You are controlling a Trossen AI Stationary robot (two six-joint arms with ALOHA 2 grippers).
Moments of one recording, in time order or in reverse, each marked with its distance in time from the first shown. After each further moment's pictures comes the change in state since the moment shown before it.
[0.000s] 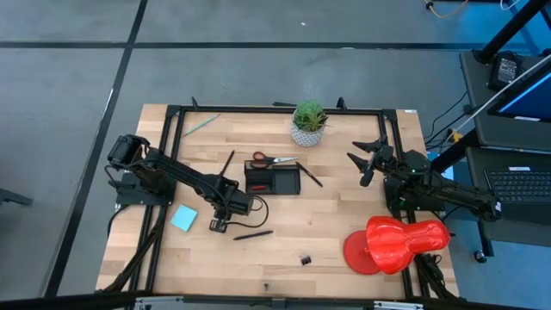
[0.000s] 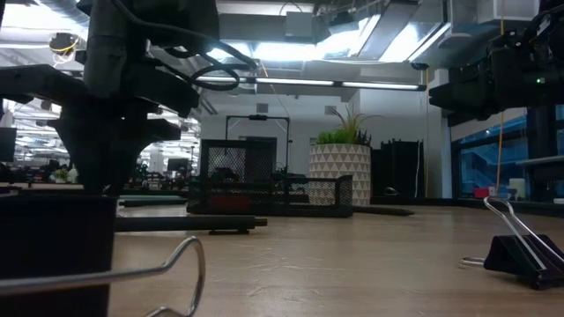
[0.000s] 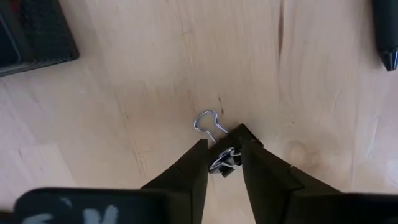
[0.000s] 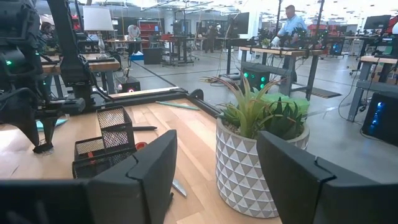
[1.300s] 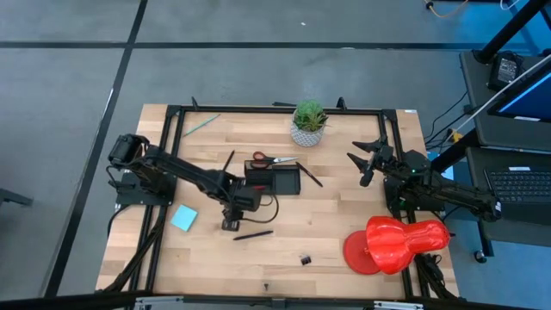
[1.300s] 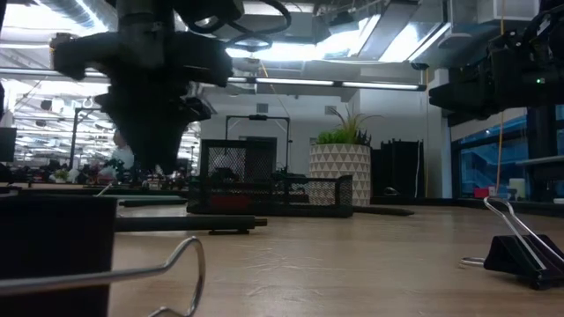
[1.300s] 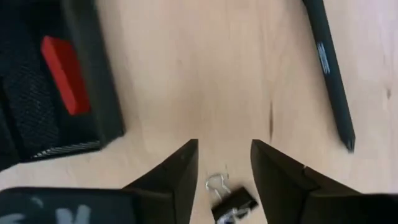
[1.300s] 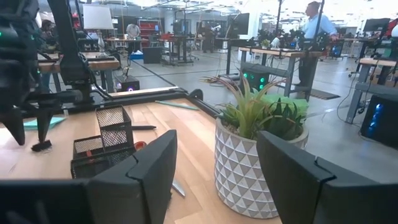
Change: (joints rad) left arm 0.023 0.001 0.100 0.059 -0.025 -0.006; right arm 0.000 0.000 0.000 0.000 0.000 -0.004
